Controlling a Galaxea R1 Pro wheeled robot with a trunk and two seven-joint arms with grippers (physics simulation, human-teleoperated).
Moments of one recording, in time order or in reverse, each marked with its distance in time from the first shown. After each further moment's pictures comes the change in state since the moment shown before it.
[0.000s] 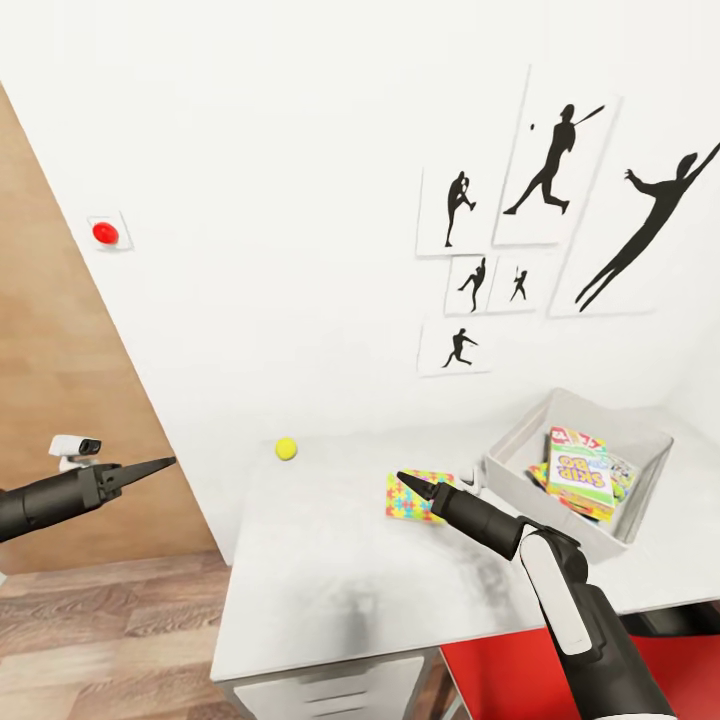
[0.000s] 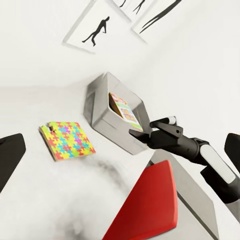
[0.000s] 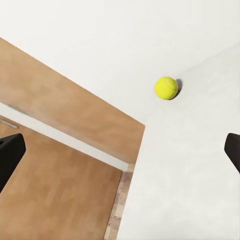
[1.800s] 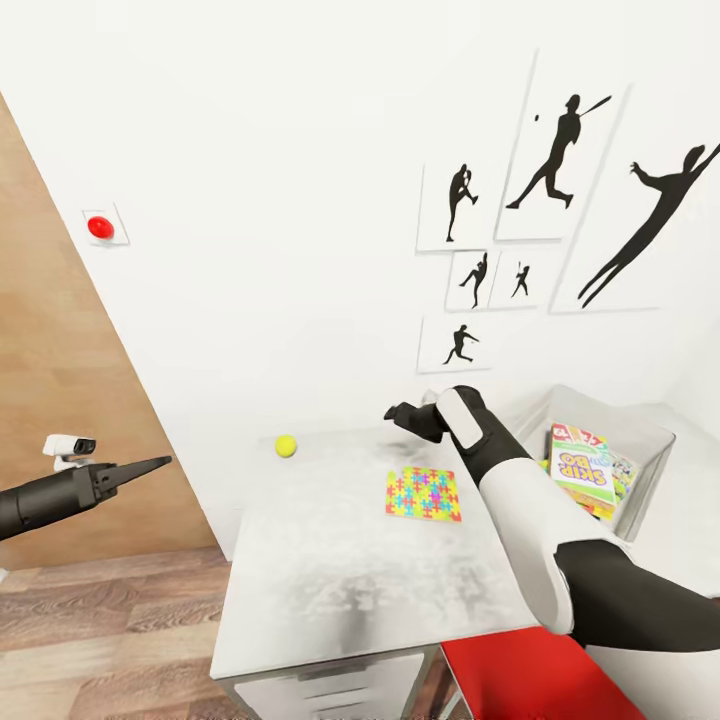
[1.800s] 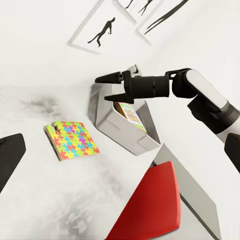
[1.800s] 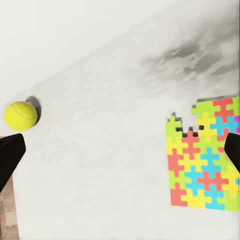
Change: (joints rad) left arm 0.000 0.006 0.014 0.000 -0.001 0.000 0.000; right arm -0.741 0.165 0.047 0.801 0.009 0.047 -0.837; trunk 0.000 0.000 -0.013
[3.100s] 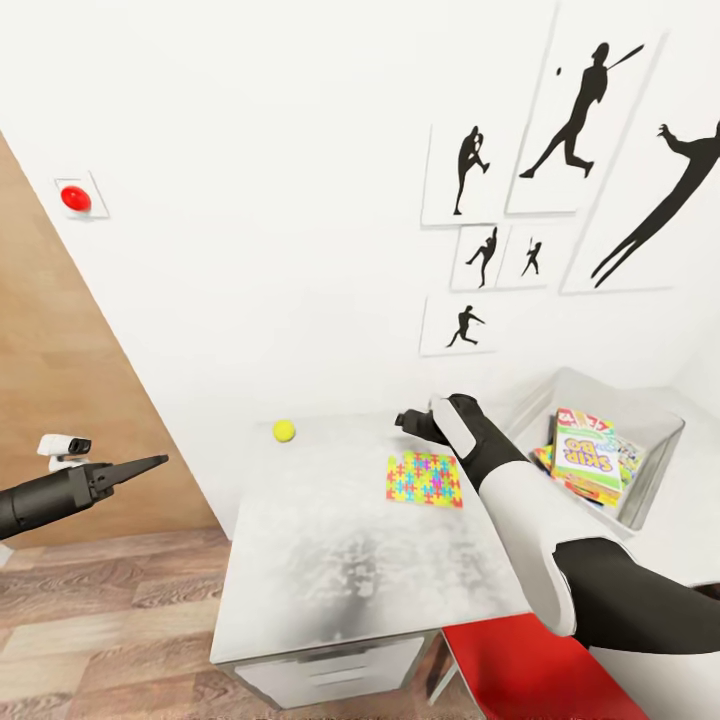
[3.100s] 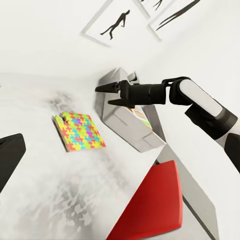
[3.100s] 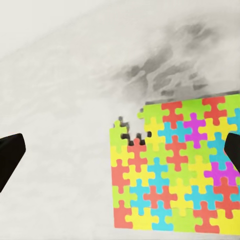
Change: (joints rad) left arm 0.001 0.000 0.016 0.000 0.001 0.000 0.000; right arm 0.001 -0.008 0.039 0.062 0.133 -0.101 0.002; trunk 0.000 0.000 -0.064
